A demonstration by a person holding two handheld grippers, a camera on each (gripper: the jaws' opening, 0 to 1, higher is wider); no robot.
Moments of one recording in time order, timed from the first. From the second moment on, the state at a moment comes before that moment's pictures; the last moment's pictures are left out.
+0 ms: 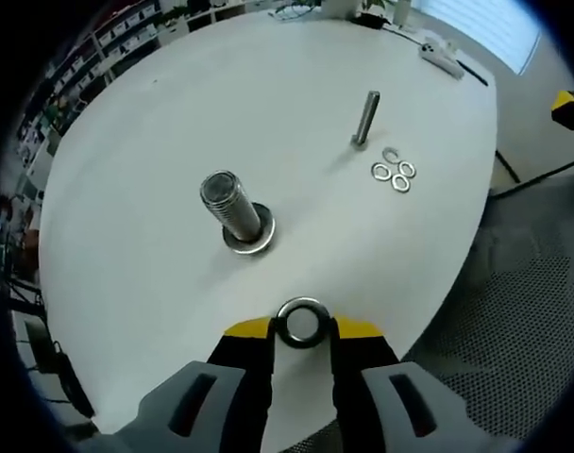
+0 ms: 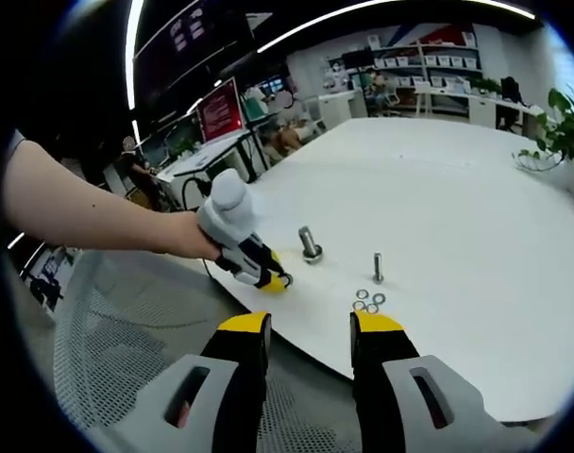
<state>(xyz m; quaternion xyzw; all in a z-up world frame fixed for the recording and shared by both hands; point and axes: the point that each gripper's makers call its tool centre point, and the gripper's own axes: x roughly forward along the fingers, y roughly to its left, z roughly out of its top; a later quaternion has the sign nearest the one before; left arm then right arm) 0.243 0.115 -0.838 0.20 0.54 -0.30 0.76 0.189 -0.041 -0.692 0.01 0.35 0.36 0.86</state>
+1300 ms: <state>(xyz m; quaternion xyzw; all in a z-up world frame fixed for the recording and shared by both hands) 0.236 0.115 -0.841 0.28 0.61 -0.31 0.67 0.193 -0.044 -0.690 0.03 0.35 0.35 0.87</state>
